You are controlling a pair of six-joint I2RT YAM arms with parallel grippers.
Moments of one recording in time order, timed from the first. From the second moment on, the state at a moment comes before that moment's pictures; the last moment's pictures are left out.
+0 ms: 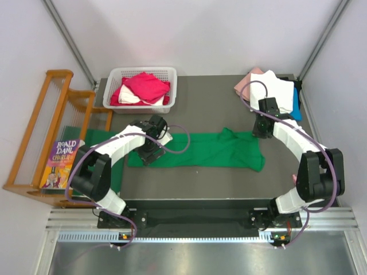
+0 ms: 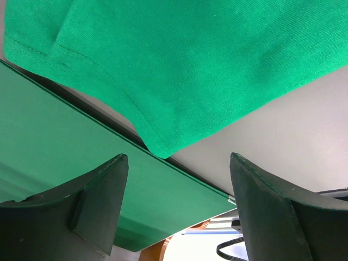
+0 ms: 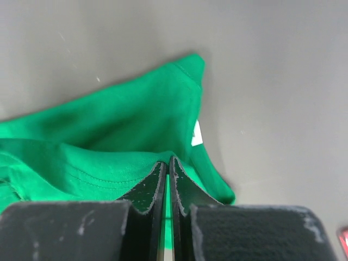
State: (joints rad) left arm -0.47 1.58 1.06 -0.93 -0.27 0.42; right arm 0.15 1.50 1.03 -0.56 0.16 0.40
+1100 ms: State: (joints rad) left arm -0.47 1.58 1.05 -0.92 -0.27 0.42; right arm 0.31 1.12 0.83 -0.58 0.04 0.56
